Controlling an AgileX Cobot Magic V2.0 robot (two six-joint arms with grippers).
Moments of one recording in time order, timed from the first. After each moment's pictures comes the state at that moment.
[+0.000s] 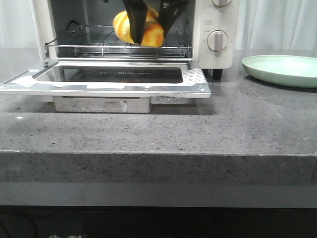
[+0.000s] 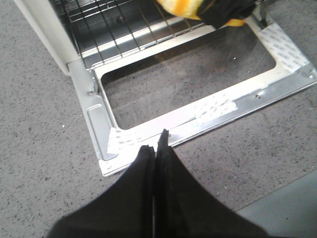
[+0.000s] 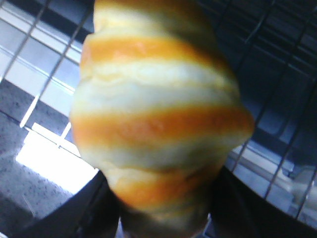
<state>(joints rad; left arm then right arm) -0.60 1.00 -1.08 0.20 0.86 -0.14 0.62 2.05 -2.08 -0.16 1.06 0.22</state>
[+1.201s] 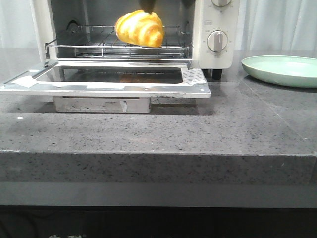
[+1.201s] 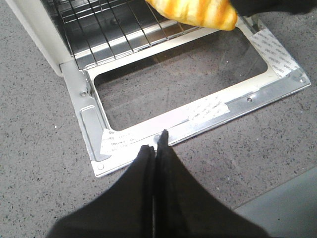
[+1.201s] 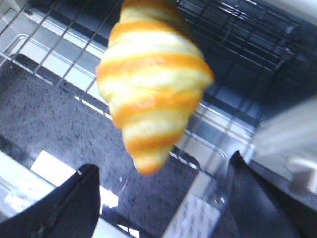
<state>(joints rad) -0.60 1.00 -1.08 0.18 0.86 -0.14 0.61 1.69 -1.65 -0.16 0.84 0.22</state>
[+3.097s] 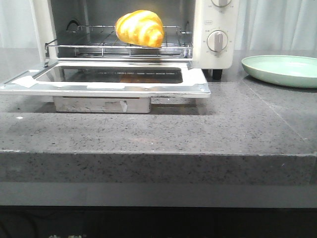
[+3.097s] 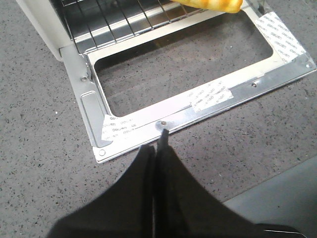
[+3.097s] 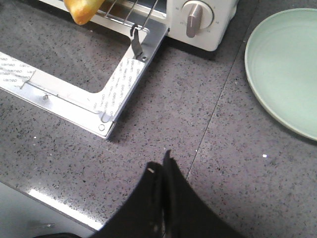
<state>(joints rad) -0.60 1.00 -1.08 0.18 0.90 -0.14 0.50 1.05 -1.02 -0.15 0.76 0.22</state>
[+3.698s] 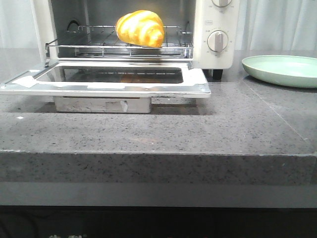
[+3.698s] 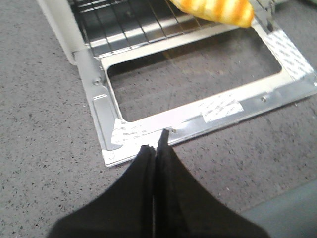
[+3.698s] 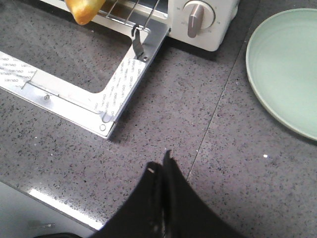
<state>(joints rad) -0.49 0.90 -0.94 0.12 0.74 -0.14 0.50 1.05 -1.02 -0.15 0.76 0.23</state>
